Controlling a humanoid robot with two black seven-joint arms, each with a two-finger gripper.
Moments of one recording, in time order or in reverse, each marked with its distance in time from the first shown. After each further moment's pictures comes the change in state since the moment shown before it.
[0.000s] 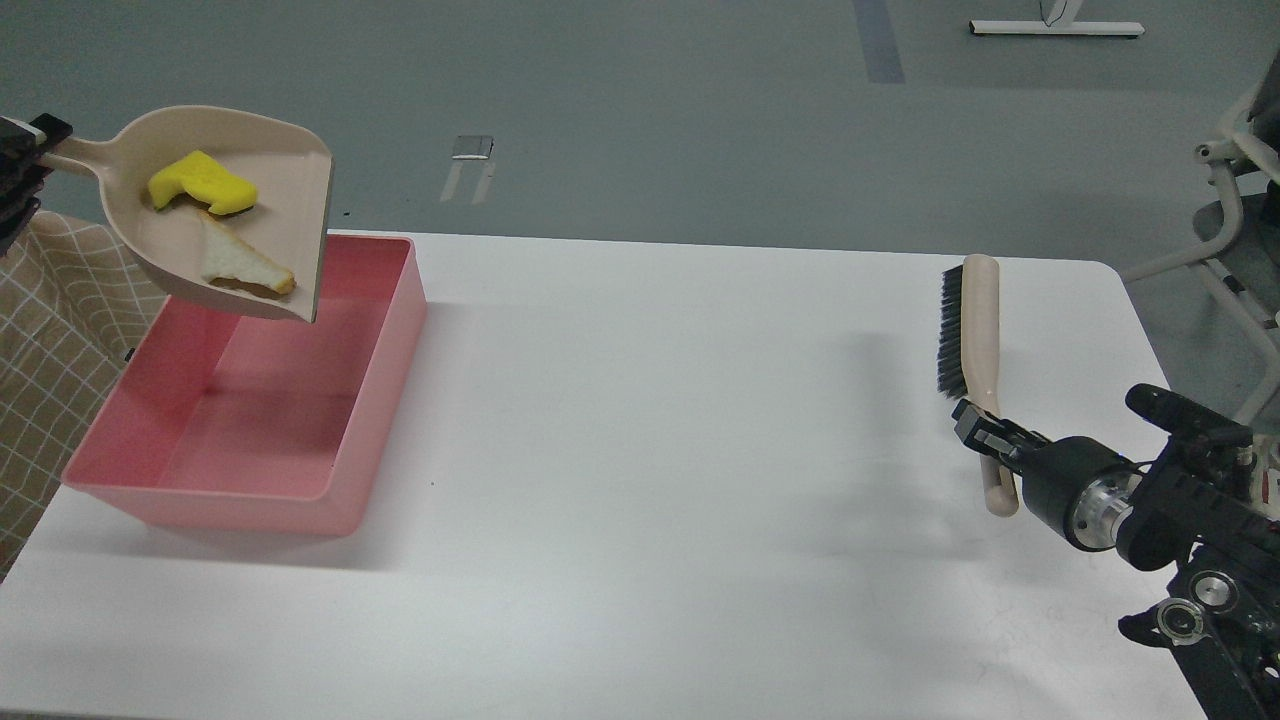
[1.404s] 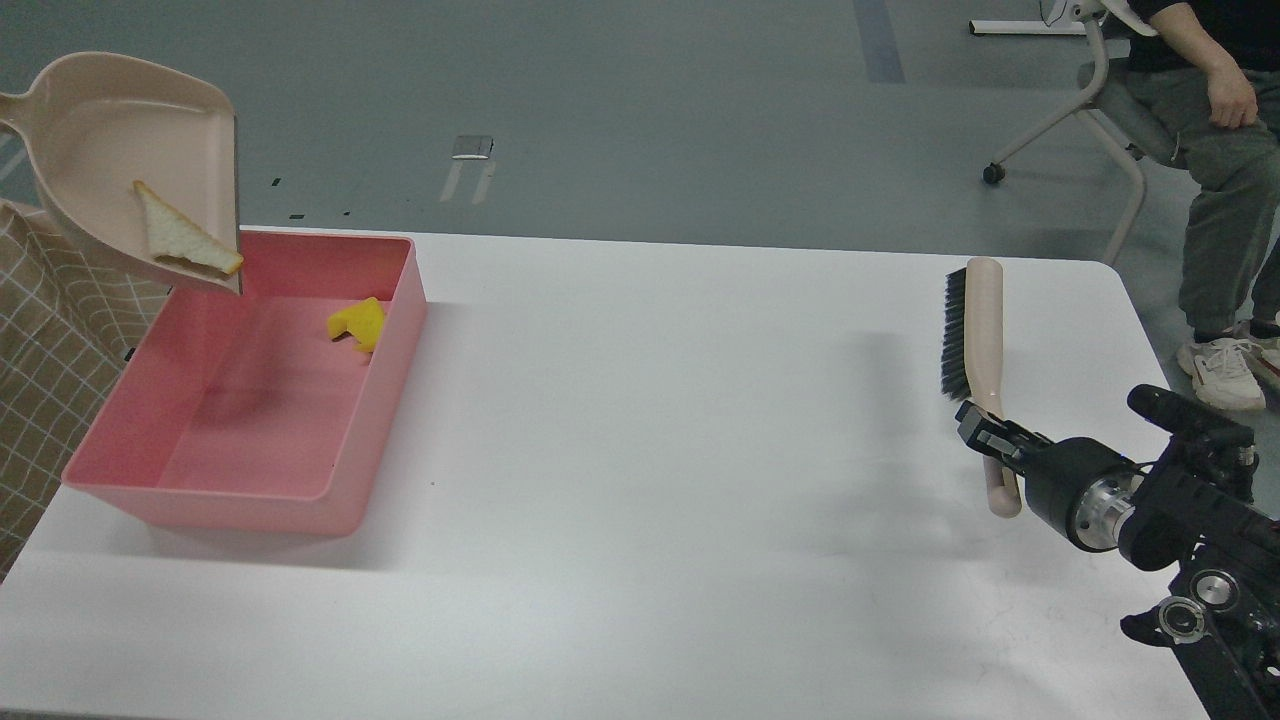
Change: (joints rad) left arm 0.008 0.061 0.022 -0.066 0.172 0.362 0.000; right arm -0.001 -0.005 0.000 -0.009 0.001 0.000 0.000
